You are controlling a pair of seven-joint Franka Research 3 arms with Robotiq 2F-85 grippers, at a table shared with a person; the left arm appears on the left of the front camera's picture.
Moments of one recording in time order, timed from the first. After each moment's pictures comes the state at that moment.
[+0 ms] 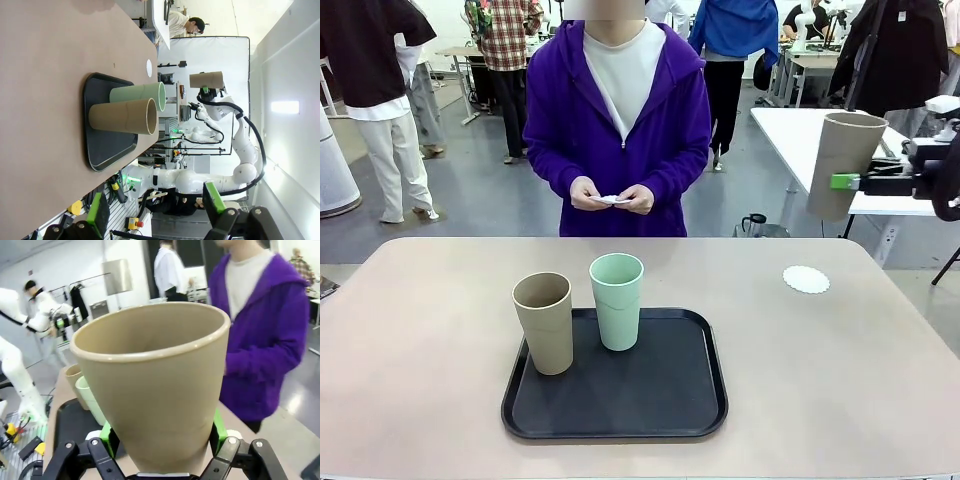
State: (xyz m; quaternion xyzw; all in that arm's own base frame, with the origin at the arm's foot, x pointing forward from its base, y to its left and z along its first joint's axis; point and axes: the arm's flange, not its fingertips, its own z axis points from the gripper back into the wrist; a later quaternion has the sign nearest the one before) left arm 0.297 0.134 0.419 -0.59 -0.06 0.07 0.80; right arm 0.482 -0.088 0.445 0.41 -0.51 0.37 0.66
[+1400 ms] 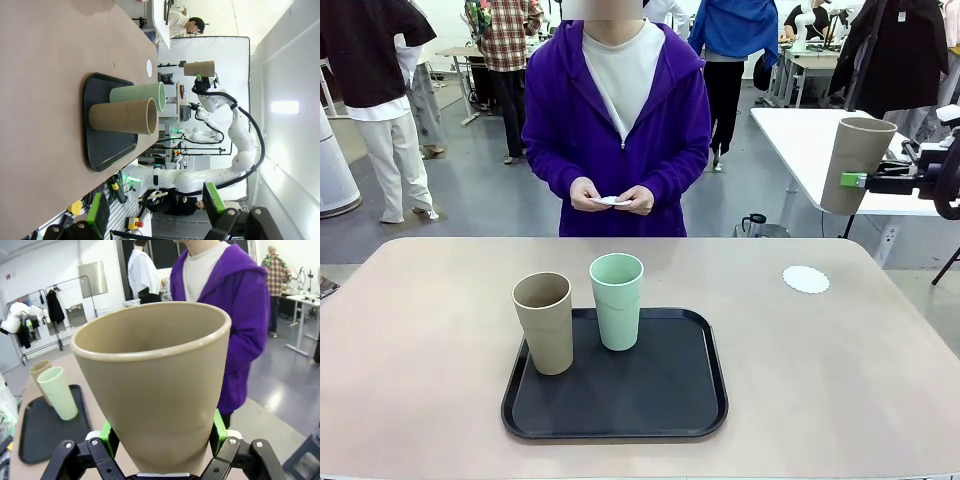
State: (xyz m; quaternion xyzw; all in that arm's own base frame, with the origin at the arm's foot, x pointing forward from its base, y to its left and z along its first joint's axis) left arm 0.297 0.134 0.419 -0.59 -0.06 0.07 0.80; right arm 0.537 -0.127 0.407 0.37 -0.54 0.35 0.67
